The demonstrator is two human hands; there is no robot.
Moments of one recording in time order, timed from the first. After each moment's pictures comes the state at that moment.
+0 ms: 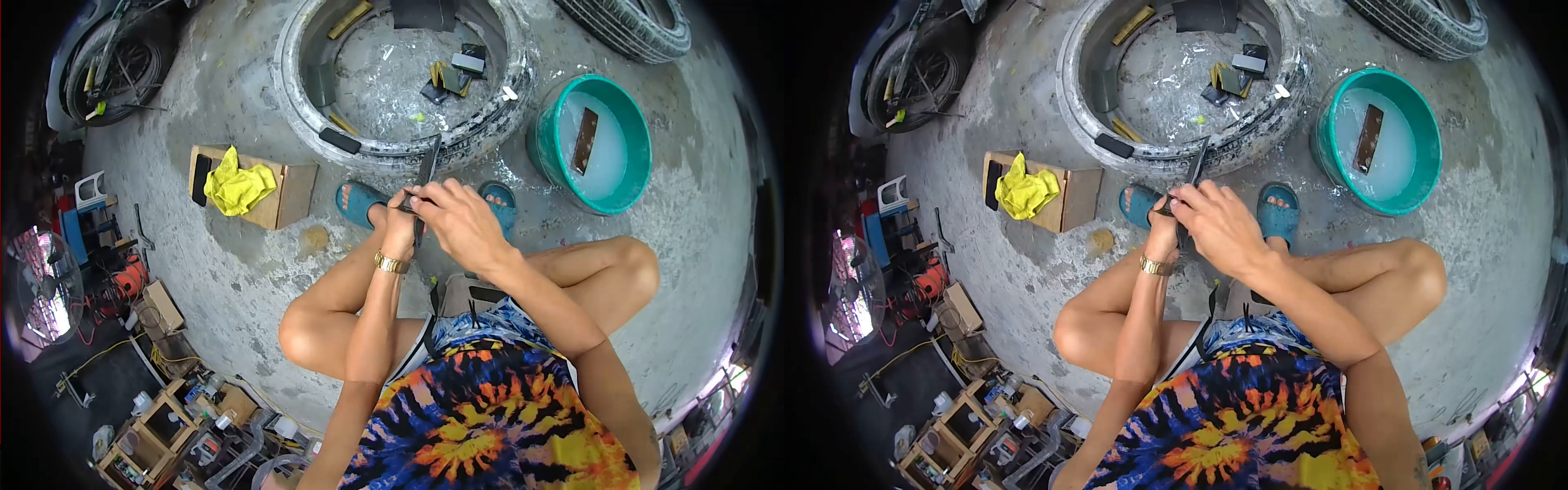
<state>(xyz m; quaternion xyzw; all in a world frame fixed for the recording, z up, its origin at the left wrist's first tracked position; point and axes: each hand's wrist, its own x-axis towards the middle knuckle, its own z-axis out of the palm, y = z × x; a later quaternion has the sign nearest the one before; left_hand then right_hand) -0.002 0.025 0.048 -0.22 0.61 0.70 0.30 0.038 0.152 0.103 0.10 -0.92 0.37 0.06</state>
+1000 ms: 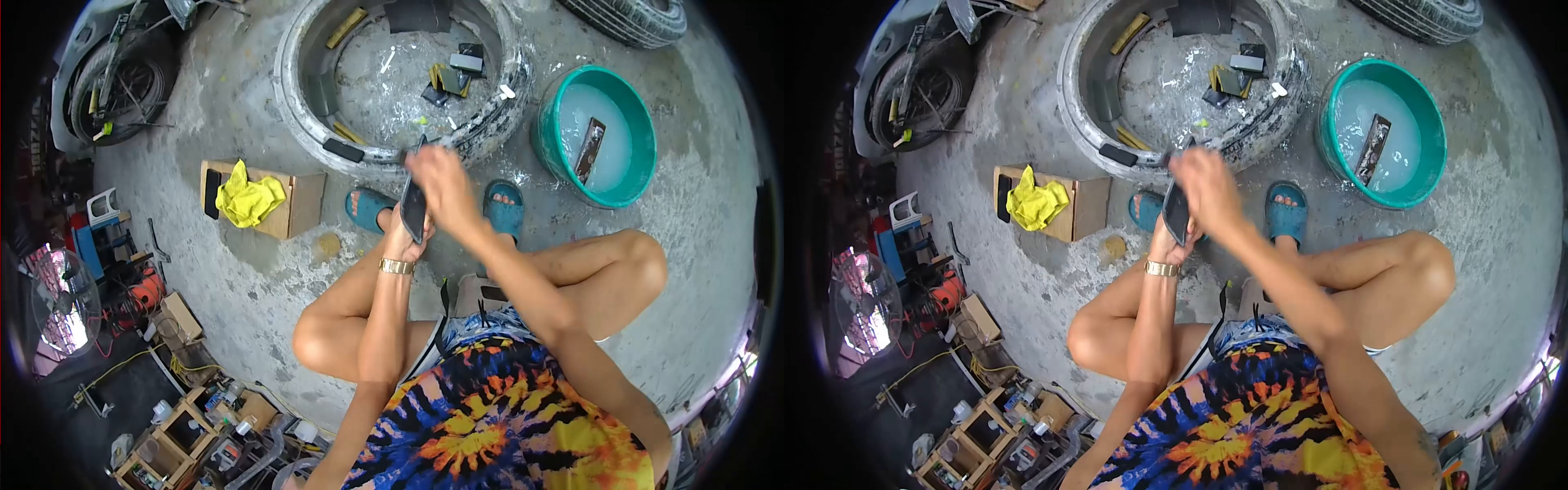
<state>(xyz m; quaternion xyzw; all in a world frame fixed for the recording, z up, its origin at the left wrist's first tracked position) -0.004 -0.021 -0.019 -0.07 0.32 0.82 0.47 0.001 0.137 0.054 -0.08 -0.87 0.46 0.16</state>
